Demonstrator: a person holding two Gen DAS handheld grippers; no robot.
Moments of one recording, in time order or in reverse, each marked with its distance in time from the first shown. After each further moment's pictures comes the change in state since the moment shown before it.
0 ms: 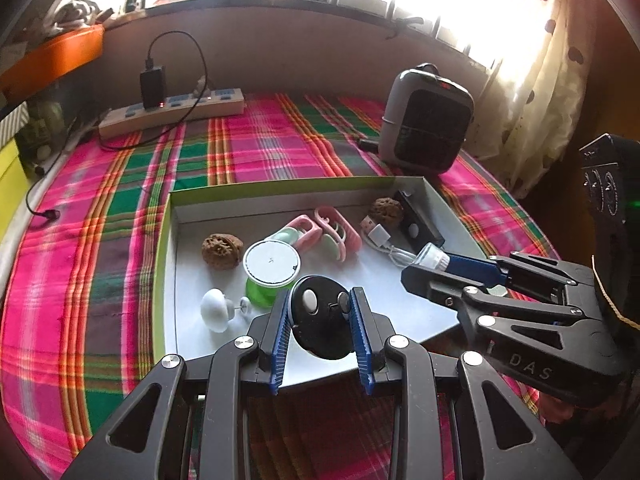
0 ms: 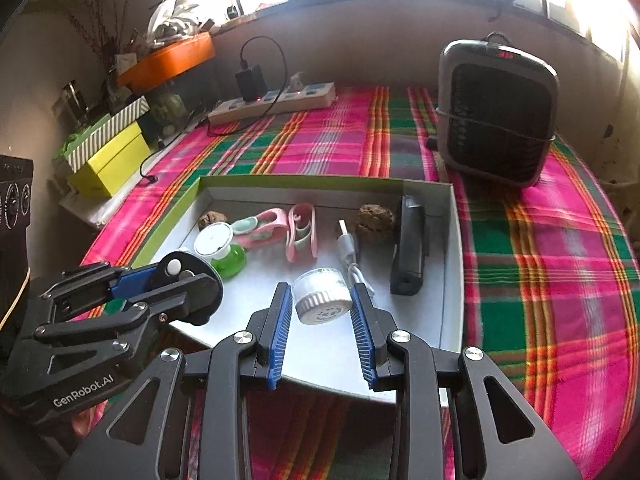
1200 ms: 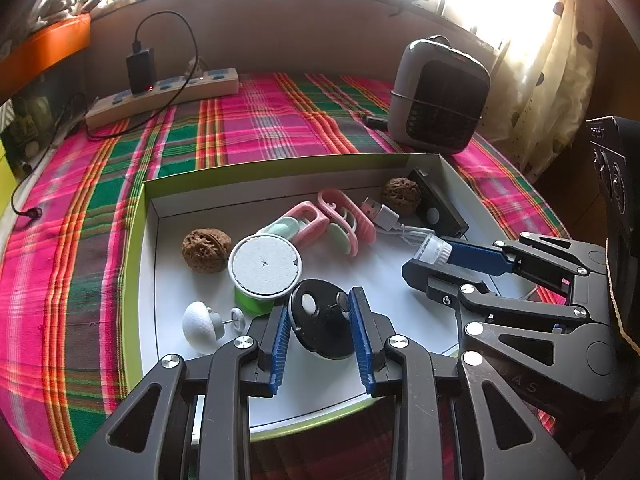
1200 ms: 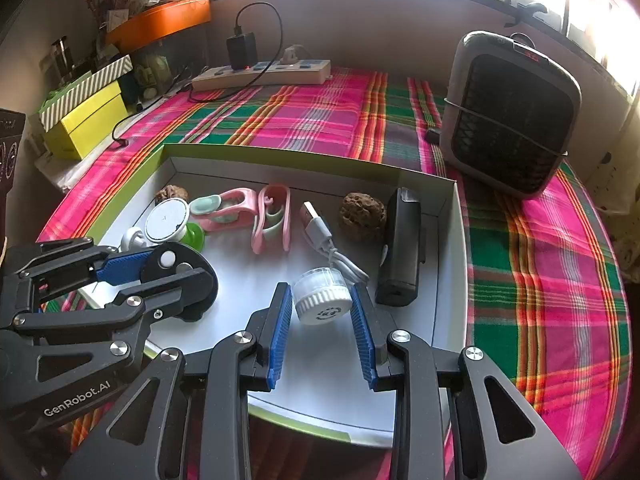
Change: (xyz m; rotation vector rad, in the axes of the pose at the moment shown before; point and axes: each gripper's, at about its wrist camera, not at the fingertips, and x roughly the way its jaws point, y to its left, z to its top) left arm 0.030 0.000 0.003 0.012 0.057 0.021; right arm 0.028 0.001 0.005 -0.106 0.063 -0.106
